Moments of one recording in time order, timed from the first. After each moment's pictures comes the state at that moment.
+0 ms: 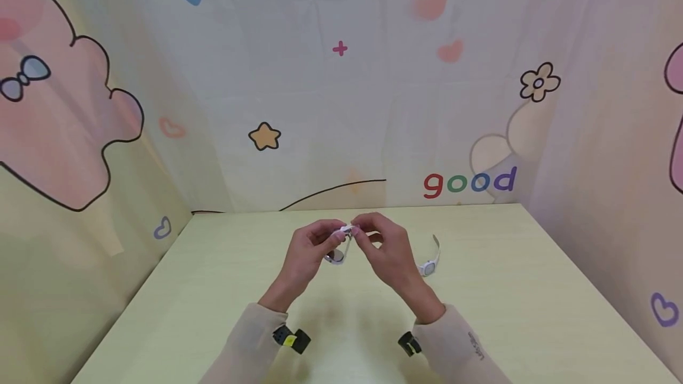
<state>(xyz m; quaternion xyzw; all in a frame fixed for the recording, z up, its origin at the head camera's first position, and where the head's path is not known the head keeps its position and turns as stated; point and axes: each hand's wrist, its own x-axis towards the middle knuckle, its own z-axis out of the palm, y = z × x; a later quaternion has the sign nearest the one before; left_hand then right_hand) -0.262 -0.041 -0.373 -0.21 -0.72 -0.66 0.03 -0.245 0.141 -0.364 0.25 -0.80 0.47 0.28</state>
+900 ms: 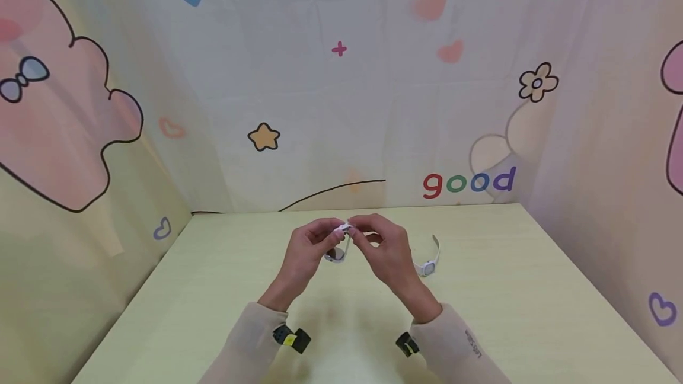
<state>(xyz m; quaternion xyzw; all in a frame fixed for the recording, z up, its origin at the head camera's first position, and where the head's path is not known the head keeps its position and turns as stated) -0.261 -0.041 -0.369 -0.21 -0.70 -0.68 0.02 -0.246 0.138 -0.365 0.24 -0.79 0.48 0.30</state>
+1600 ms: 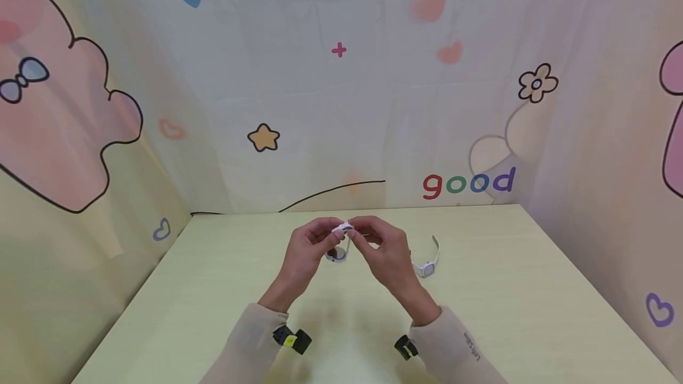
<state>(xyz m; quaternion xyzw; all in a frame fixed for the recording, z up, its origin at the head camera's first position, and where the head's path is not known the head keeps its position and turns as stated) -0.262 -0.039 -0.369 -0.20 -0.69 -0.70 0.02 -0.245 0.136 -0.367 0.24 -0.79 0.49 0.29</state>
